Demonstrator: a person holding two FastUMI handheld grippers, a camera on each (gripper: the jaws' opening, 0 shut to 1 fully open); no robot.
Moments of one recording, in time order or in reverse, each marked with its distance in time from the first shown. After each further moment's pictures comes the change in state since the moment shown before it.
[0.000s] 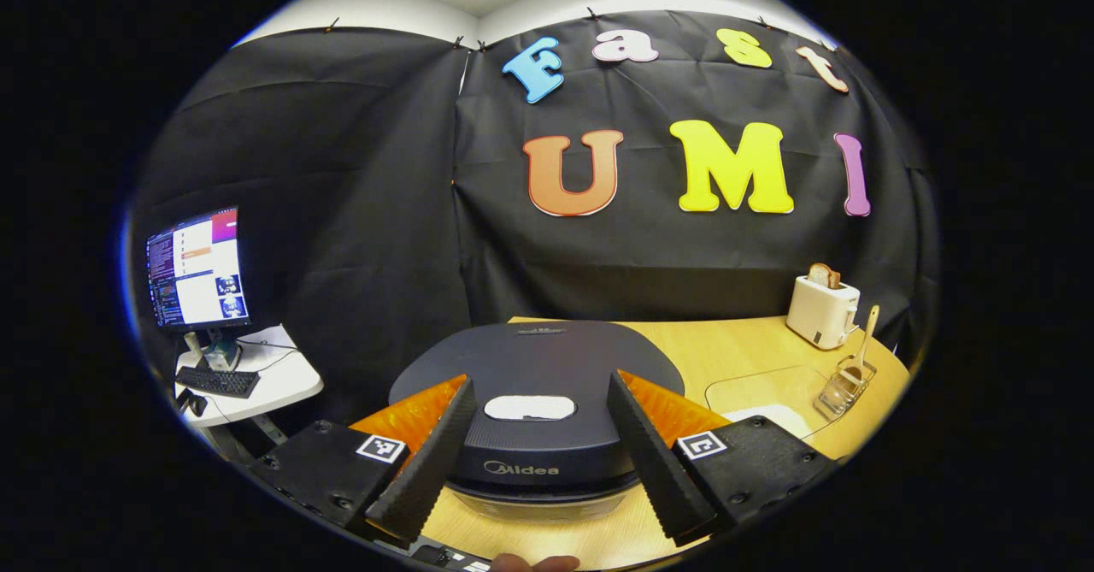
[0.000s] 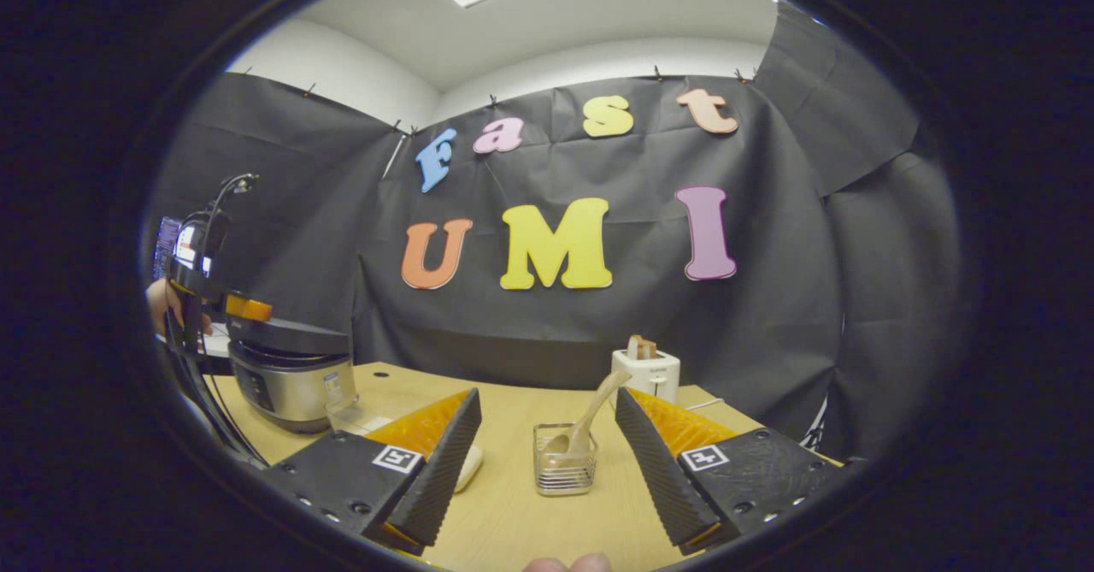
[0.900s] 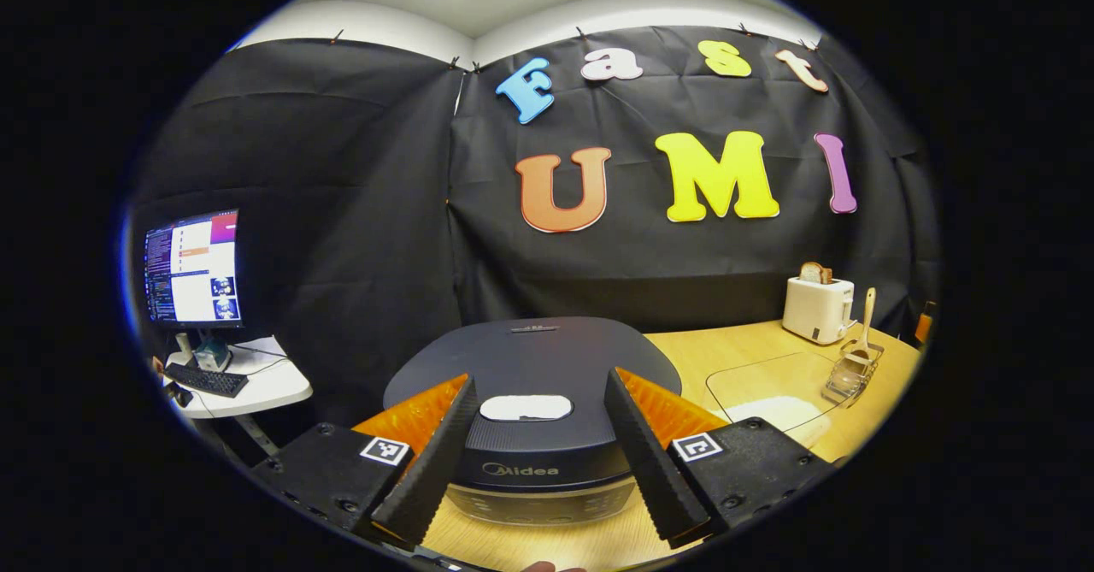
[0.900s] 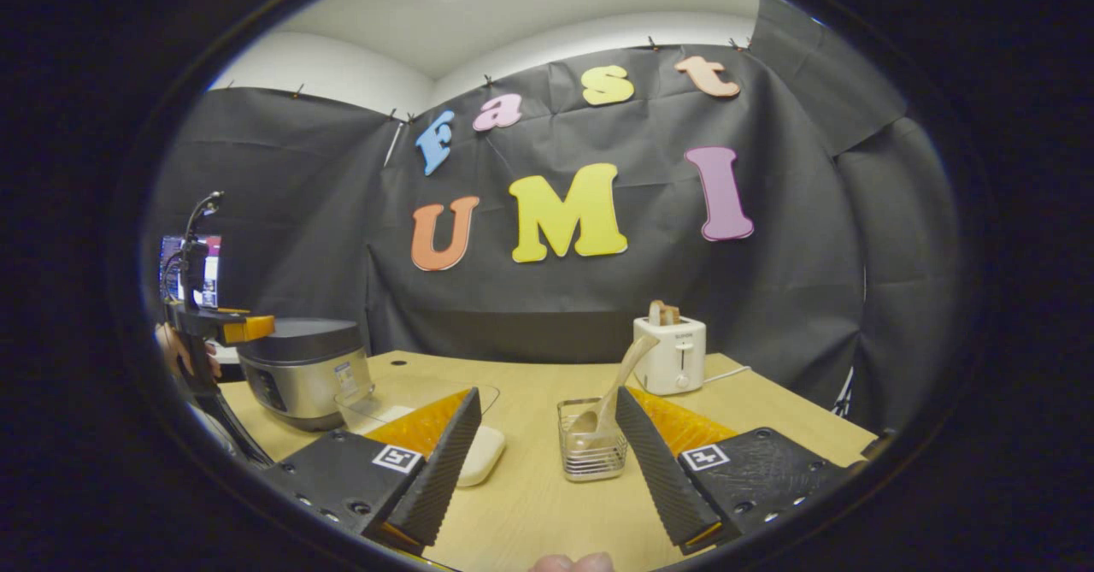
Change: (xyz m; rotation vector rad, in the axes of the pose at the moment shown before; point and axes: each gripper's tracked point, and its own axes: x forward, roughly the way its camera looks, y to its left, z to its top) left arm 0.000 0.001 -0.011 0.023 -0.128 -0.021; right arm 0.020 0.013 -0.029 0.057 0.080 0.029
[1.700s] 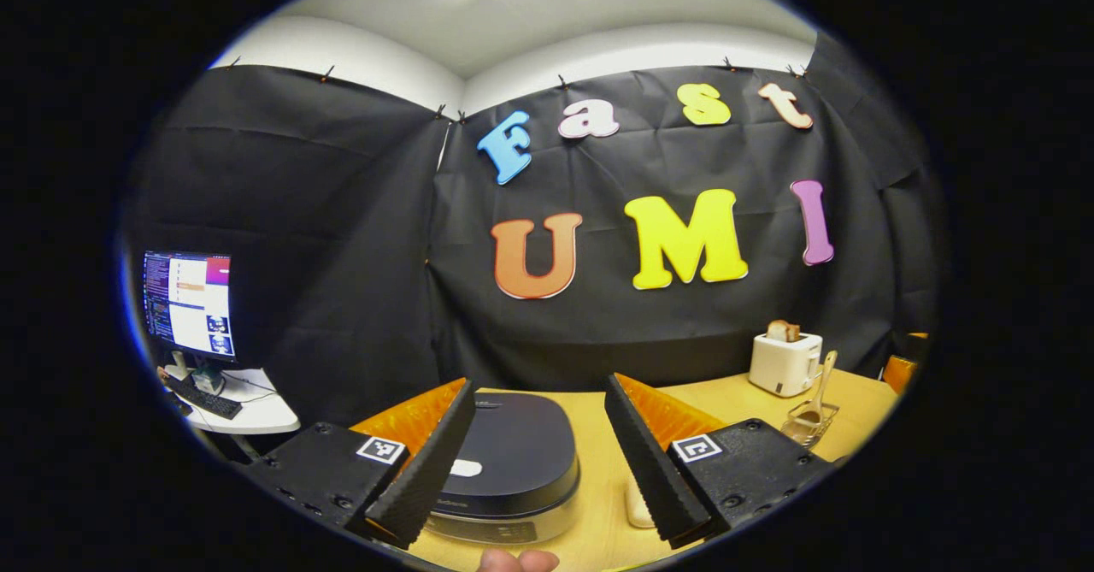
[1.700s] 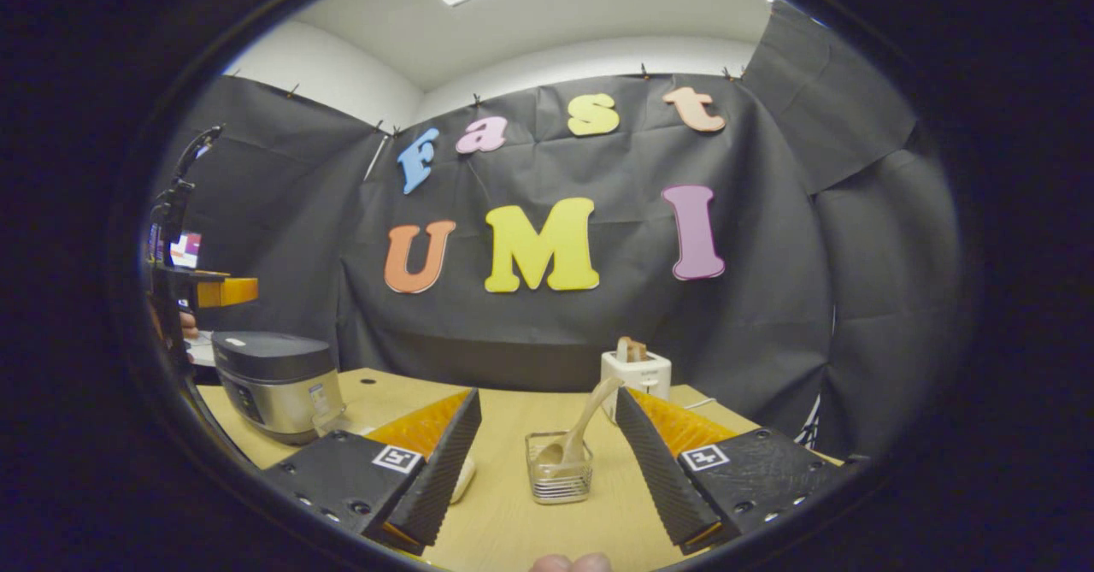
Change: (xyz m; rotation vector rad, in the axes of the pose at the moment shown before) left arm -0.036 -0.079 0.104 -0.016 -0.177 -0.073; right arm -0.009 -0.019 0.058 -0.046 -0.114 -0.118
